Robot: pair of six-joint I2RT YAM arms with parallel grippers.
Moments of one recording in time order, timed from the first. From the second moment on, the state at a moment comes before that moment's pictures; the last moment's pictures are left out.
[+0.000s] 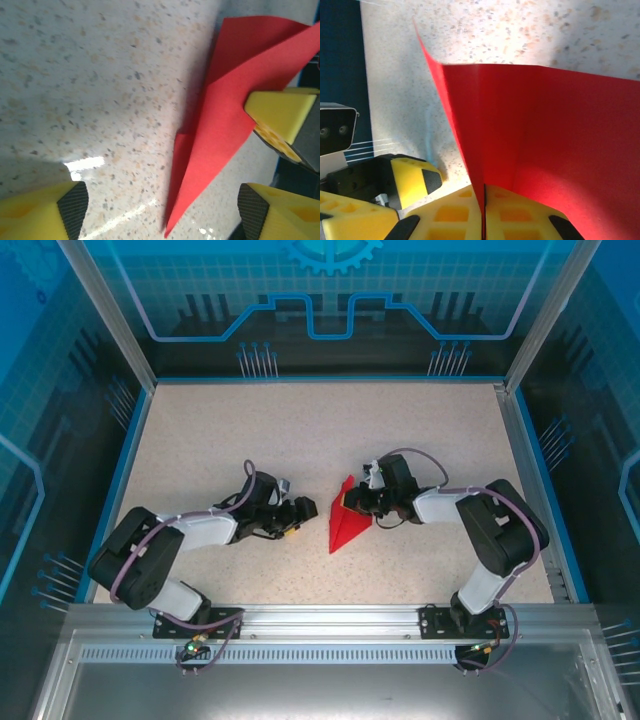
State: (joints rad) left arm -0.48 1.47 0.52 0.15 0.50 -0.98; right arm 0.47 1.68 0.69 0.23 -0.59 0.85
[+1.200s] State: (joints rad) left arm -0.52 1.37 0.50 0.65 0.71 -1.21; right arm 0.44 1.48 0.76 0.36 -0.84 1.07
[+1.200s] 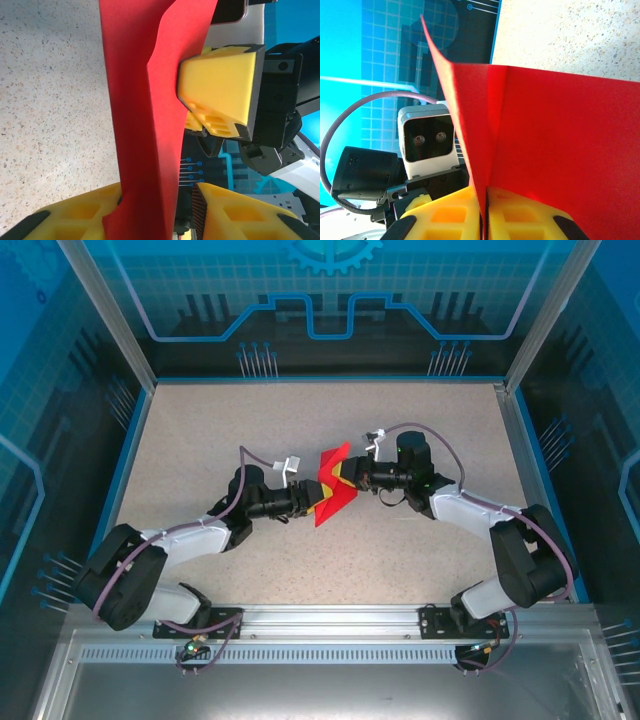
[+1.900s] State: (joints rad) left arm -0.56 1.25 0.73 -0.07 0.36 -0.79; right arm 0.36 1.24 0.77 -0.20 -0.53 0.79
